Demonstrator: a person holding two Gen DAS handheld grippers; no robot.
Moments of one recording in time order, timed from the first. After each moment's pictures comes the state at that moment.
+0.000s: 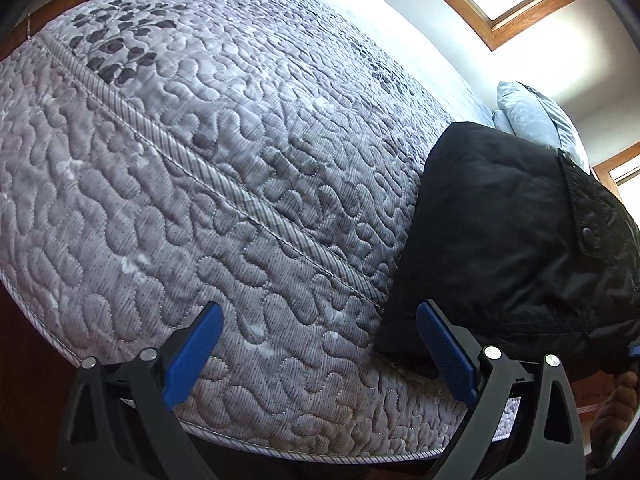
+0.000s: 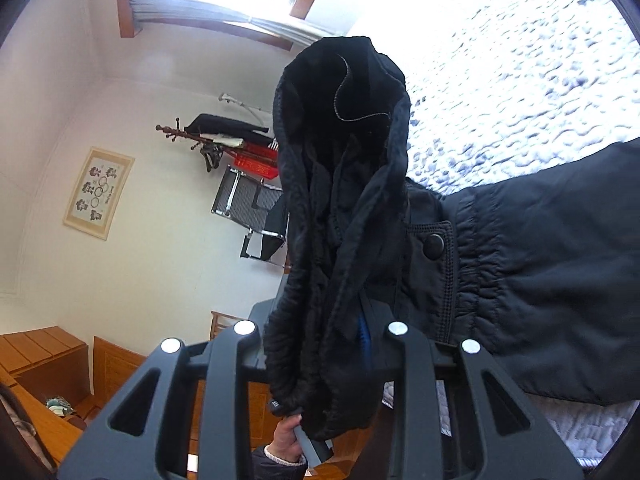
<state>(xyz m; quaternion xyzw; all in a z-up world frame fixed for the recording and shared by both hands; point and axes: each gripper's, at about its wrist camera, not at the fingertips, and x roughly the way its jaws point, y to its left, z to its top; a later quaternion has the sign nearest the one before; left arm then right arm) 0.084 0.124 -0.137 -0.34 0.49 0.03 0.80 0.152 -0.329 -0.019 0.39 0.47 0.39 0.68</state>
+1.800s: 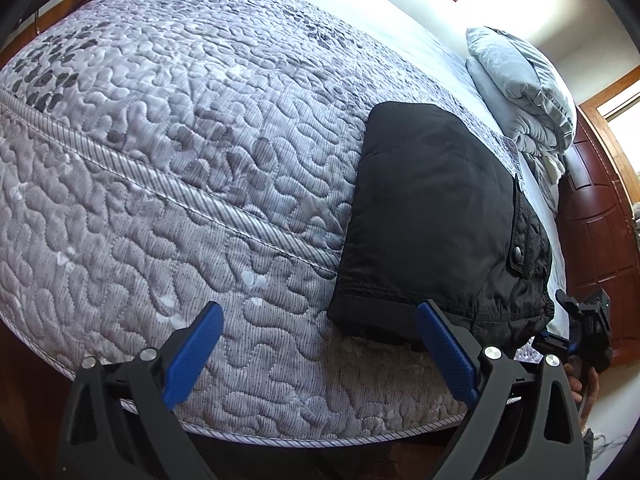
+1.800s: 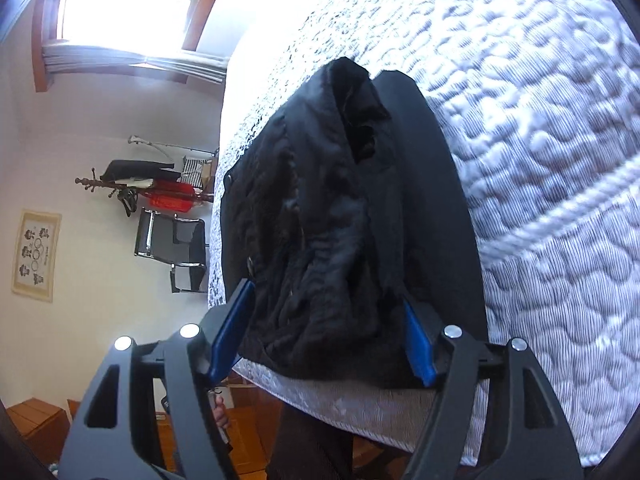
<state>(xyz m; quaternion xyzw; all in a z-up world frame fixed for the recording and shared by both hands) 0.114 0.061 -0.128 -0.27 0.53 -0.02 0.80 0.118 -0.442 -0.143 0.41 0.55 0.23 0.69</state>
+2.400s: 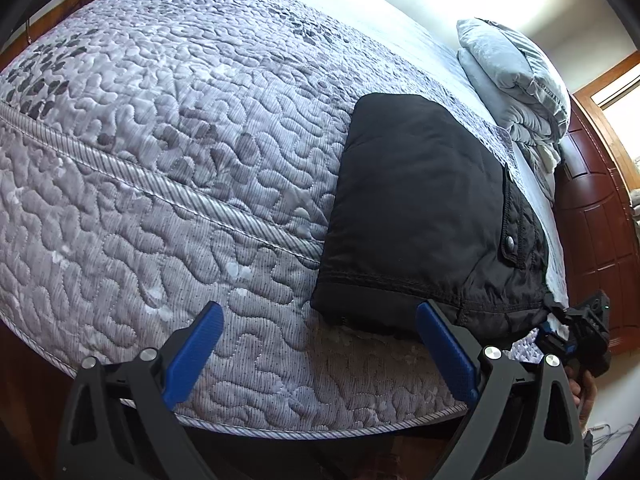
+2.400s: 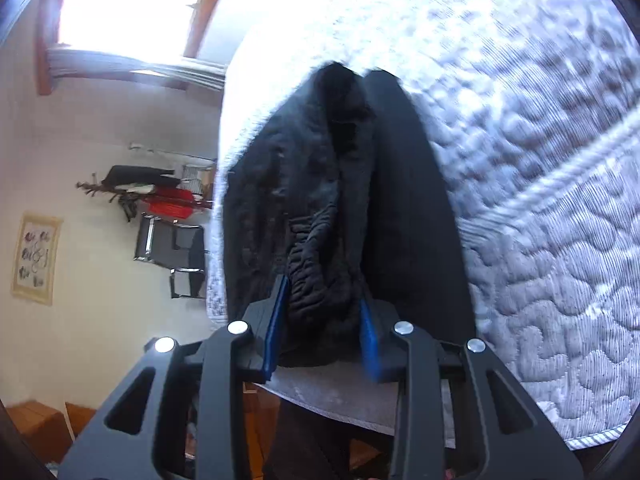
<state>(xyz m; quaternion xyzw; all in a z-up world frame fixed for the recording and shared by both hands) 0.112 0.048 -0.121 -0.26 0.53 -0.04 0.80 0.098 -0.459 -0.164 0.41 0.54 0.22 0.70</state>
